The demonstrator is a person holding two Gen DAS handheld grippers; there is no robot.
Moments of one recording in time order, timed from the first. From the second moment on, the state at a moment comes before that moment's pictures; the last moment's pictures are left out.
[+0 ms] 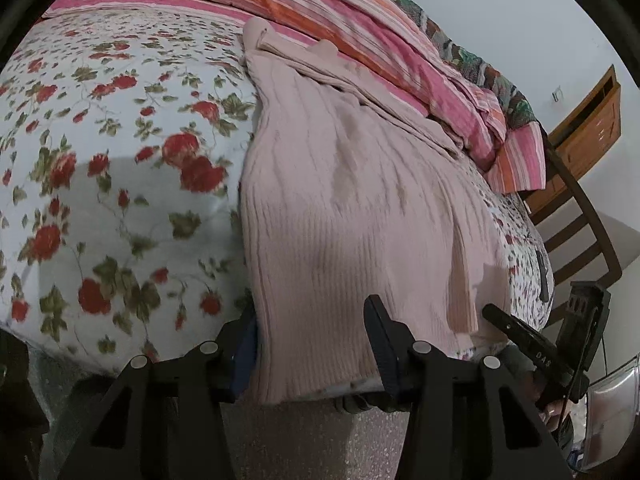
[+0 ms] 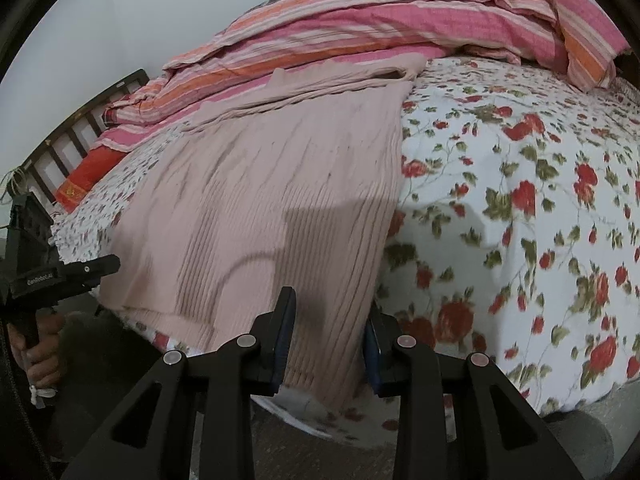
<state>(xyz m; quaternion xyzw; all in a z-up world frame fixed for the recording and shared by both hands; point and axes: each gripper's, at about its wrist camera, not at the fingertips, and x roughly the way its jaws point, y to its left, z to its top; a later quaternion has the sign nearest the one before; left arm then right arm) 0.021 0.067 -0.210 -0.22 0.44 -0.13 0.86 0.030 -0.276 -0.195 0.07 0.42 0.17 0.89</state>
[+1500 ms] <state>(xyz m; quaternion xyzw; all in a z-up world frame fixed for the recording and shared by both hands) 0.152 0.122 -0.072 -0.30 0.28 -0.08 0.91 0.154 -0.316 -0.057 0.30 0.25 0.23 0.89</state>
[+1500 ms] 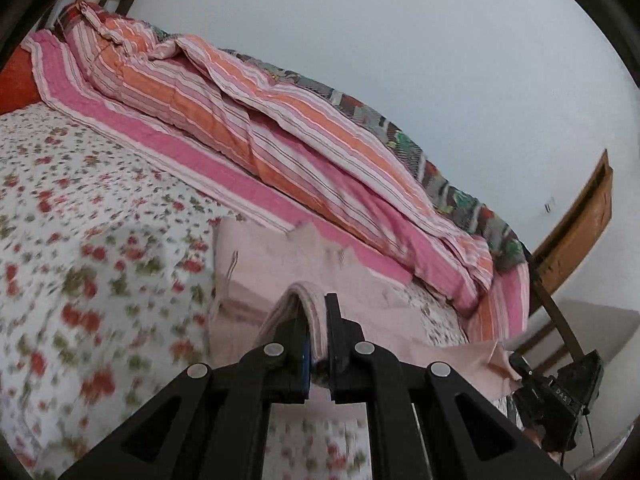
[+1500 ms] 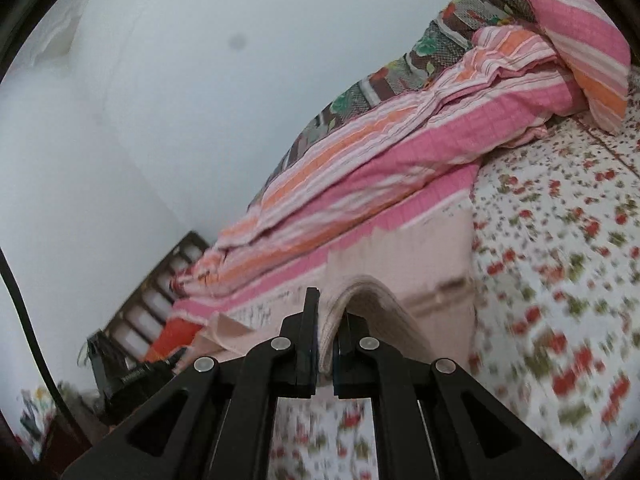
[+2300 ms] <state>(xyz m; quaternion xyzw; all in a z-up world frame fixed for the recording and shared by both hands) 0.355 0.119 -0.140 -0.27 0.36 -0.04 0.89 0.369 -0.300 -0.136 0.28 0.36 0.15 0.88</state>
